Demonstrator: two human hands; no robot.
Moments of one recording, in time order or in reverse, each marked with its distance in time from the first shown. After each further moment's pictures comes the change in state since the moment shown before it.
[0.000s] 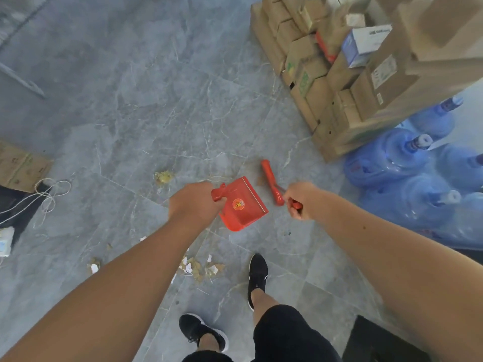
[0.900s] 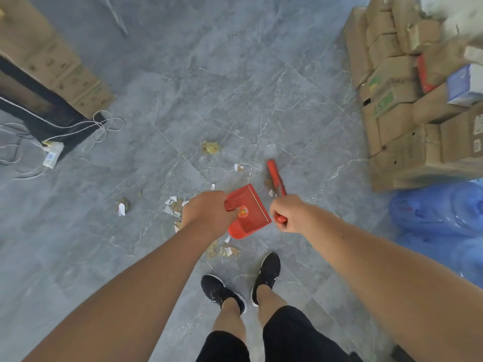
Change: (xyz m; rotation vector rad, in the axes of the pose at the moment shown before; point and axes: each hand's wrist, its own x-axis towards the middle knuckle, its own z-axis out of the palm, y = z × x) left_hand -0.080 -0.142 0.027 -0.224 -0.057 -0.311; right_hand -0.030 0.036 0.209 -0.360 -0.081 -0.136
